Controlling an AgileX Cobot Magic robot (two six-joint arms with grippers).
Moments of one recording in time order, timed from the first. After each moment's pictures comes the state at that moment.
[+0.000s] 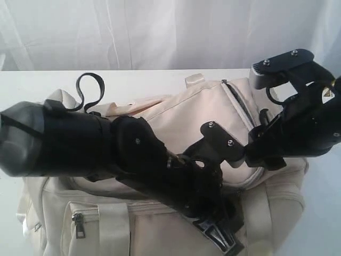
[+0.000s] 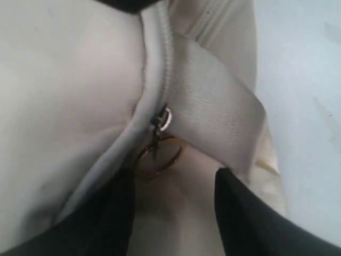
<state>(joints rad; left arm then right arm) -1.02 1.74 -1.08 -0.85 0.37 0.86 0.55 1.23 -0.90 0.10 0.84 -0.11</state>
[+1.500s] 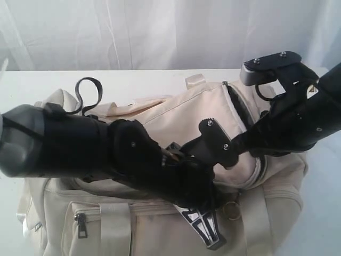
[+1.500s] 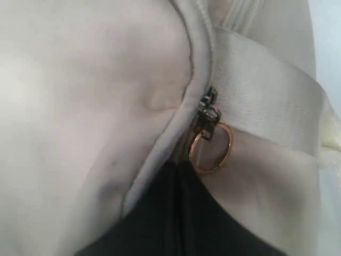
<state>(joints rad) -1.02 1.73 -1.05 -0.83 0.27 1.04 0.54 1.33 -0.92 0.18 0.80 -0.15</state>
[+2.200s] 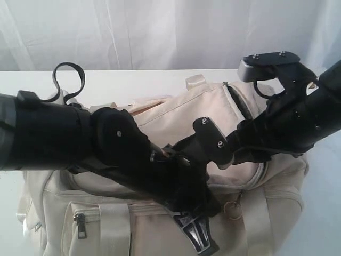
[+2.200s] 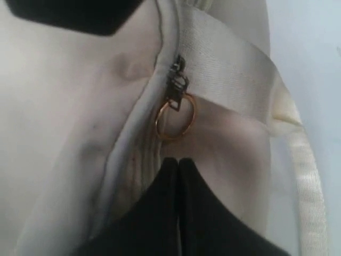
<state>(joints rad) -1.01 1.67 -1.04 -0.81 0.39 1.00 0.54 1.33 -0.93 0.25 0.86 -0.14</state>
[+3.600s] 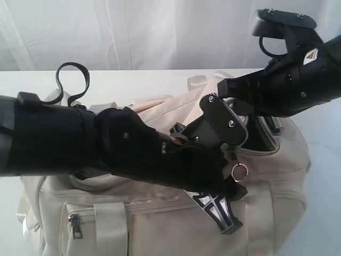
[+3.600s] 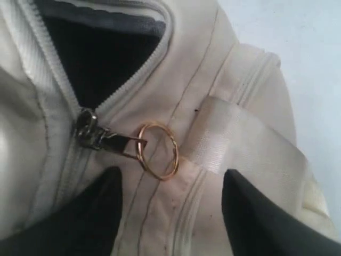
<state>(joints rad) -1.05 1.67 -1.06 -0.86 0.17 1.04 0.54 1.30 -0.98 0.26 0.65 0.03</state>
